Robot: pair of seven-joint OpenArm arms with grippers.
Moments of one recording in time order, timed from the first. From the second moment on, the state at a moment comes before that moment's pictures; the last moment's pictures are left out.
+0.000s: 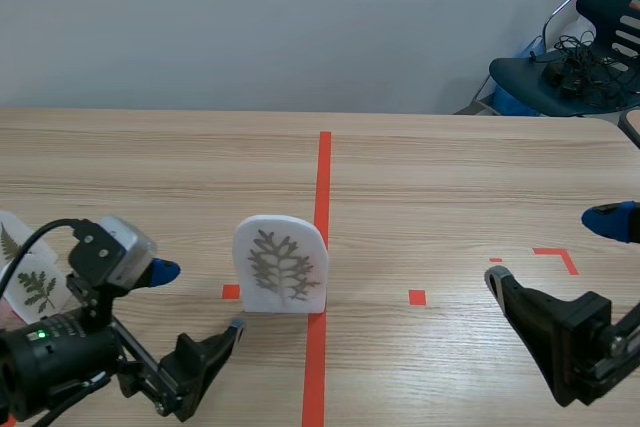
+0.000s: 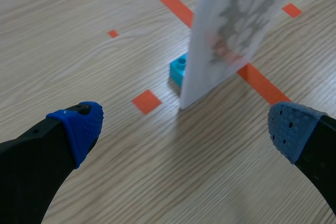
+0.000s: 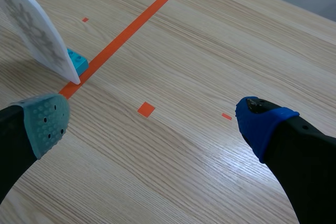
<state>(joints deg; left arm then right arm) 16.7 -23.2 13.4 80.4 -6.8 -27.6 -8.4 -45.5 30.7 12.3 114.2 17.9 23.9 2.4</state>
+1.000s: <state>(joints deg) 17.0 -16.9 11.5 84.6 -8.0 -31.1 -7.6 -45.5 30.7 12.3 114.2 17.9 23.9 1.5</state>
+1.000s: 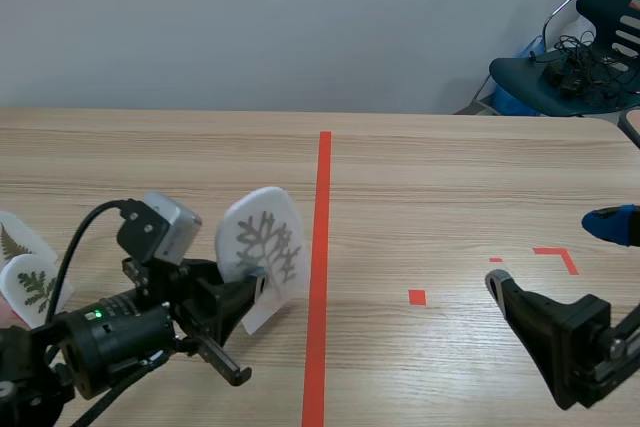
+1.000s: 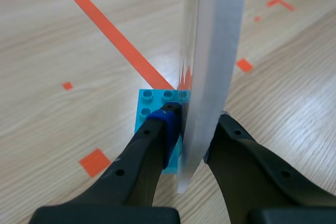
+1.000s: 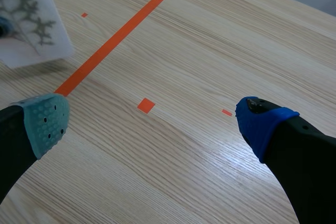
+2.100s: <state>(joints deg) 28.7 -16.5 -19.0 82.7 -17.3 -21.2 -9.7 -45.5 30.7 12.3 114.2 19.7 23.9 1.1</state>
